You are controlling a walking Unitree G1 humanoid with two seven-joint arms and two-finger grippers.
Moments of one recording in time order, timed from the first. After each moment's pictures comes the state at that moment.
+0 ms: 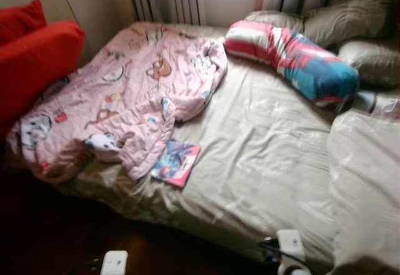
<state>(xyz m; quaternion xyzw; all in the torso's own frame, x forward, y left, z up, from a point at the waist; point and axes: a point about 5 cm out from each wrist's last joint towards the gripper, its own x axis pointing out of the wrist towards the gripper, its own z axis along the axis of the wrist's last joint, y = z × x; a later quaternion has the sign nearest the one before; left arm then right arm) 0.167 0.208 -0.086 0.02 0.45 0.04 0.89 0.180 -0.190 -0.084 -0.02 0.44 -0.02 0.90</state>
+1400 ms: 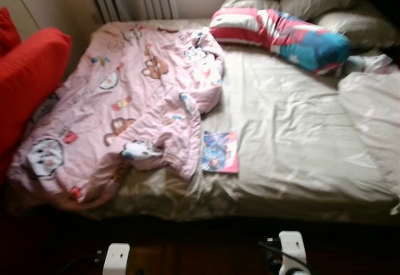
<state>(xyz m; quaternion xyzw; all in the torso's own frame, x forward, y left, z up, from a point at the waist) 0.178 0.205 -0.082 0.03 0.44 0.02 0.90 0.184 -0.190 -0.081 -0.01 0.43 -0.03 0.90</state>
